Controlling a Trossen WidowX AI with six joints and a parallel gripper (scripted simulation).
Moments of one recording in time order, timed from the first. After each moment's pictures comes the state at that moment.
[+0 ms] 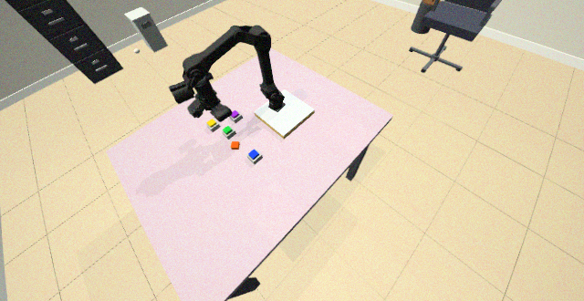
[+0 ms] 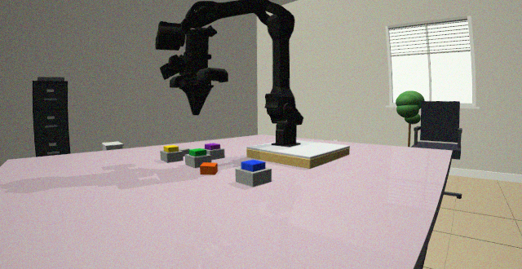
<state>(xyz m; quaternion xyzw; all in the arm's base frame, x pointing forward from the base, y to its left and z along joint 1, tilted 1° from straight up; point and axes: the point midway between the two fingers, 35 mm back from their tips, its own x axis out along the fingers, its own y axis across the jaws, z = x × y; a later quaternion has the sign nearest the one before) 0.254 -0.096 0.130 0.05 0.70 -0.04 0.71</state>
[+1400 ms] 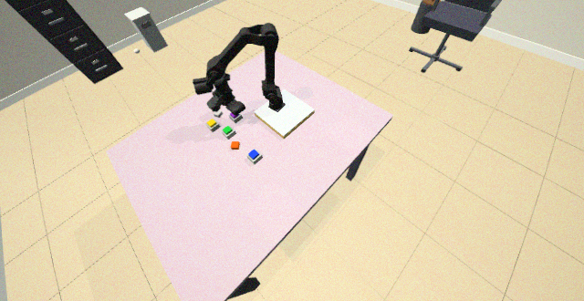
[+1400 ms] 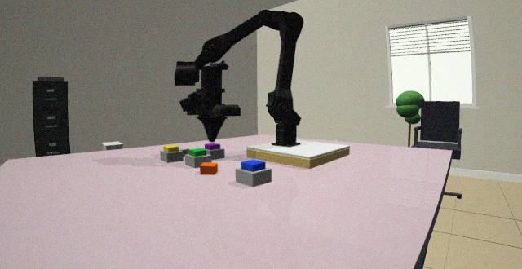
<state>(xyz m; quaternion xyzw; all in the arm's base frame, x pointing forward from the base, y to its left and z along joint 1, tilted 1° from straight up) 0.167 -0.140 0.051 0.05 0.70 -0.05 0.71</state>
